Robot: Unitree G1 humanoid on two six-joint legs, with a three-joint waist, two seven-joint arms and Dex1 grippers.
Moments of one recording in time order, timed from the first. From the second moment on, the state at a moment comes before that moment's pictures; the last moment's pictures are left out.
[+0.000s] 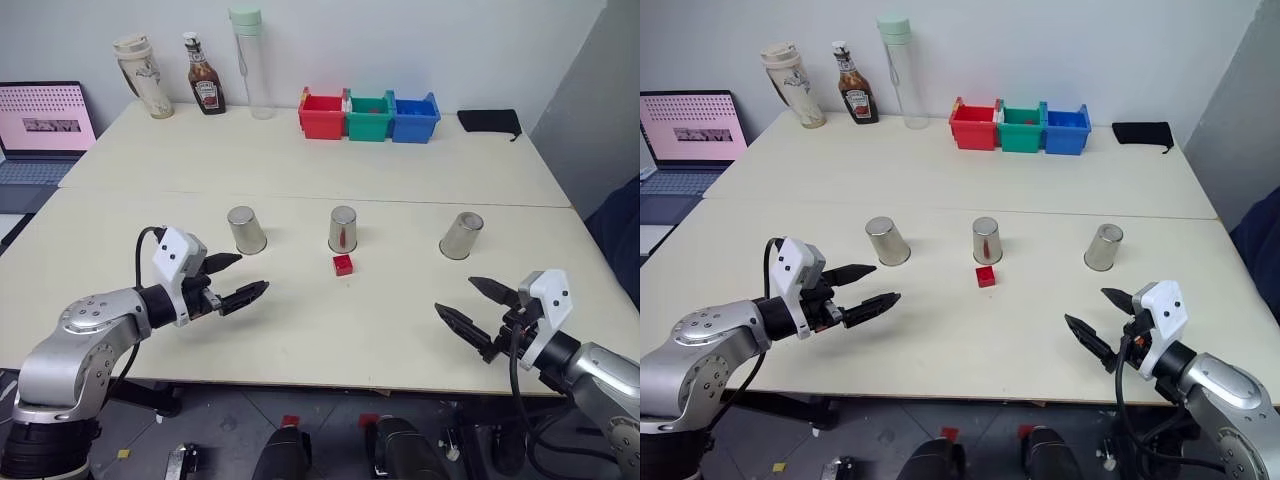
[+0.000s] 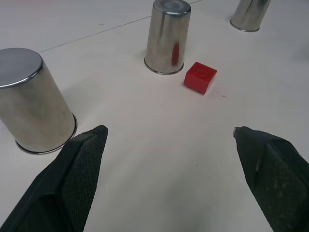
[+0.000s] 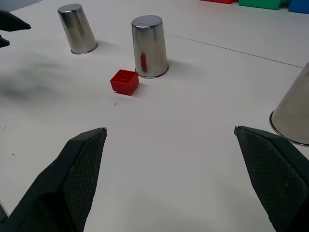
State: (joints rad) left arm -0.12 0.76 0.24 -0.31 -0.55 0.65 -0.82; right arm 0.19 -0.59 -0.27 -0.71 0.61 0.65 0.54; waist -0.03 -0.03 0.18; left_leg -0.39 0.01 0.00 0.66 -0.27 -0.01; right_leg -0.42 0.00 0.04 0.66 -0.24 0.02
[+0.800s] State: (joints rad) left arm -0.14 0.76 0.20 -0.30 -0.53 0.64 -0.82; right arm 0.19 -0.60 -0.29 -0.73 0.65 0.66 0.51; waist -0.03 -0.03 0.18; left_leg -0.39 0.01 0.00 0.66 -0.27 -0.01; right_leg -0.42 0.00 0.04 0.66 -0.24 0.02
